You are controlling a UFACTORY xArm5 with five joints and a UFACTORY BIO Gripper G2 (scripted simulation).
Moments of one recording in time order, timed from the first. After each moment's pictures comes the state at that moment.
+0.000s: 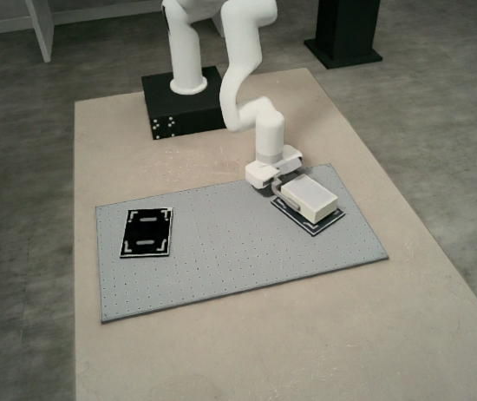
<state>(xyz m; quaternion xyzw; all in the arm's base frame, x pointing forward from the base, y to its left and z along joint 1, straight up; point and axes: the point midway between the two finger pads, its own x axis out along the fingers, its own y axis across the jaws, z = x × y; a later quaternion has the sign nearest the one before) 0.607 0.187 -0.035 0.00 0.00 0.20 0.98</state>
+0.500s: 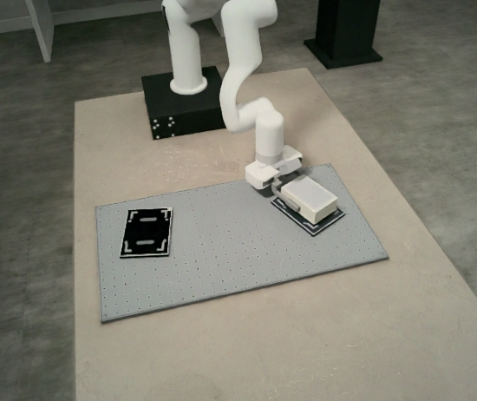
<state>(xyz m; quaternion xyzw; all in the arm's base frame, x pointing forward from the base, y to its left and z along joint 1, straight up) 0.607 0.187 -0.037 0.00 0.00 0.20 0.98</state>
